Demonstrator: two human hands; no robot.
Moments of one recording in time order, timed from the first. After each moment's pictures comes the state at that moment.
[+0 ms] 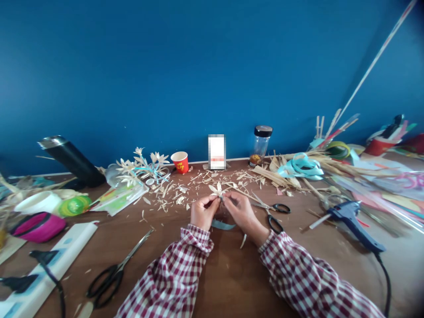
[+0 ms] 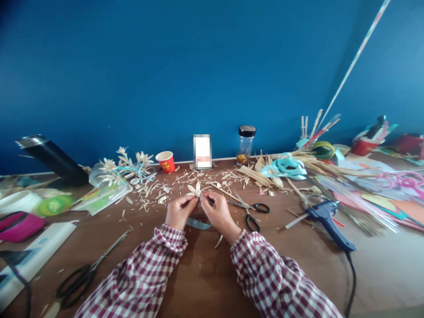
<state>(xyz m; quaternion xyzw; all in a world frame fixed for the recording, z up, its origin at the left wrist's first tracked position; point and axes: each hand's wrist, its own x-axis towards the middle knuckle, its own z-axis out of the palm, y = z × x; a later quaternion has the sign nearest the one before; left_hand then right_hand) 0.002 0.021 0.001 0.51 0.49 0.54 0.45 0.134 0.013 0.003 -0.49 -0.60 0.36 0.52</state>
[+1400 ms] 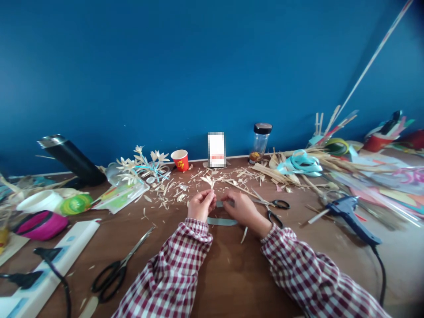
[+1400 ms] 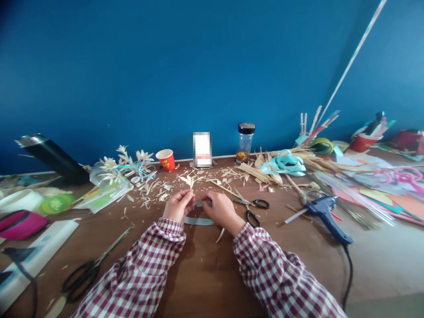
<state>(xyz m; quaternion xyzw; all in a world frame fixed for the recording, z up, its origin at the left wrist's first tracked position) 0.001 0.027 0.004 0.28 0.49 0.56 0.61 0.146 0.013 0.006 -0.56 -0.74 0.20 0.31</state>
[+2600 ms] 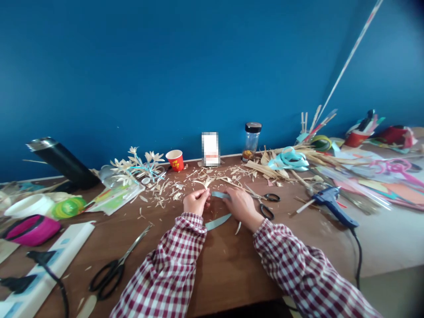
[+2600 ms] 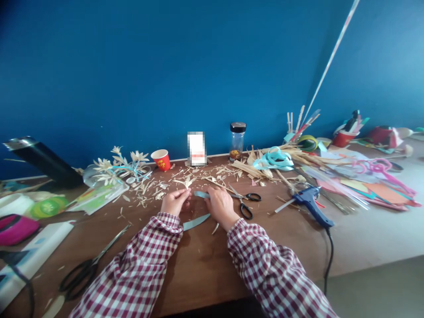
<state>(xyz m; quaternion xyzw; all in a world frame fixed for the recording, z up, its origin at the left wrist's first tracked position) -0.006 0.028 0.003 0.41 0.57 0.51 0.49 0.155 0.001 -0.001 -0.64 -0.73 0.04 0.23</state>
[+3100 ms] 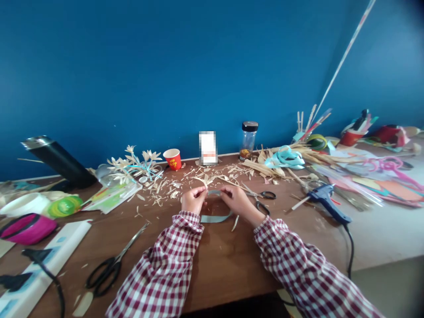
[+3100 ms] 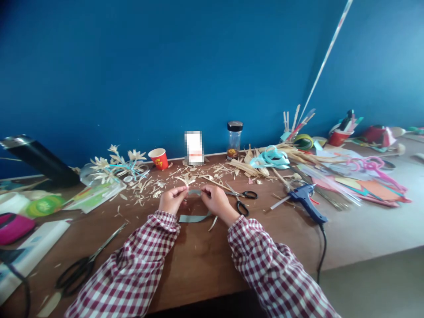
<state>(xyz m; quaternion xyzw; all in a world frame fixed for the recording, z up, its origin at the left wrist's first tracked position) -0.004 0.022 0.013 0.48 0.59 0.47 0.45 0.159 0.010 -0.005 -0.56 -0.71 0.21 0.36</state>
